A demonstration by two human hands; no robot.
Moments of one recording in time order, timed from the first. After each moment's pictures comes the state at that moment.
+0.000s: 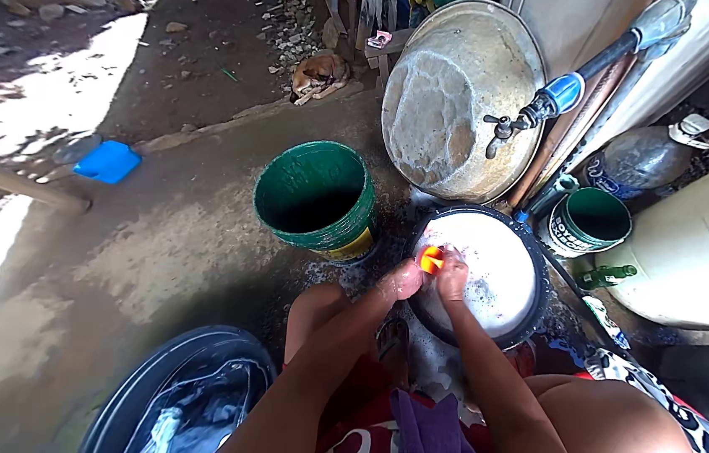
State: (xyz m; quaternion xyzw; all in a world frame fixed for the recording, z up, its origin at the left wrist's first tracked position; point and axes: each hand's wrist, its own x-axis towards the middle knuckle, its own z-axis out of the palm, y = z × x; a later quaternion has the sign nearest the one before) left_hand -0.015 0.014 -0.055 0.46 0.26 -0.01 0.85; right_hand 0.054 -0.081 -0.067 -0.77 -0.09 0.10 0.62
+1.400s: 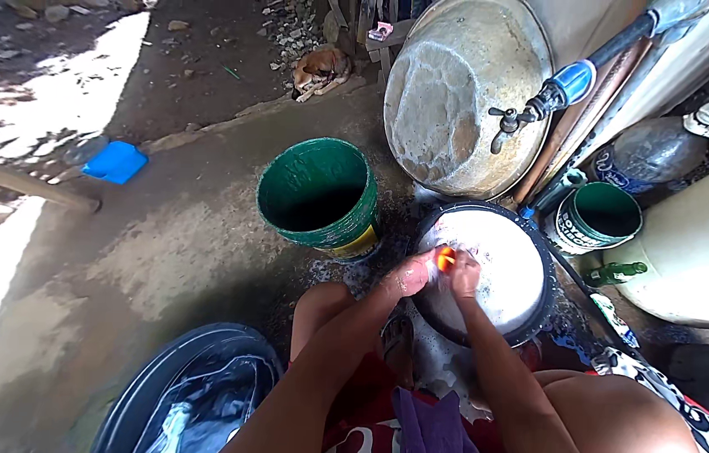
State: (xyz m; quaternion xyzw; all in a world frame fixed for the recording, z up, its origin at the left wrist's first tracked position) left_hand -0.007 0.020 -0.065 0.48 0.24 -0.05 0.85; right_hand 0.069 -0.093 -0.074 -0.83 -0.06 0.15 0.53
